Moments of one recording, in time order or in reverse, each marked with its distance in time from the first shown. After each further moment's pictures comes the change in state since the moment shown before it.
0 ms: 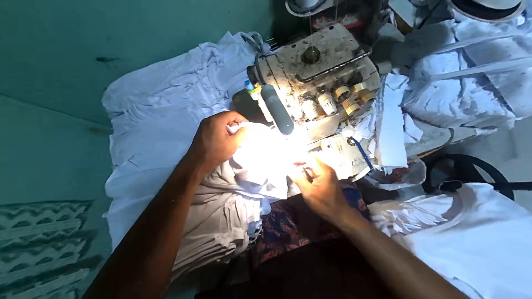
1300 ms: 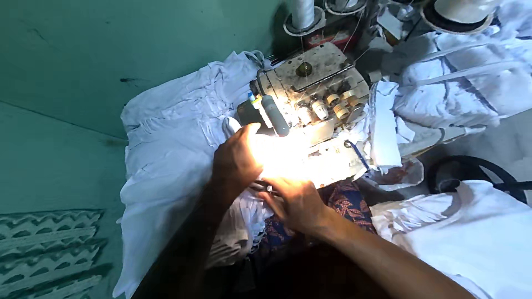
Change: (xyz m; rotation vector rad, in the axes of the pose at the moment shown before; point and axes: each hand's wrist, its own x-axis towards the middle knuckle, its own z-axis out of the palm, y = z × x) left_hand -0.035 0.063 0.019 0.341 0.054 -0.042; right_hand -0.013 -0.026 0.031 -0.334 -0.097 -0.437
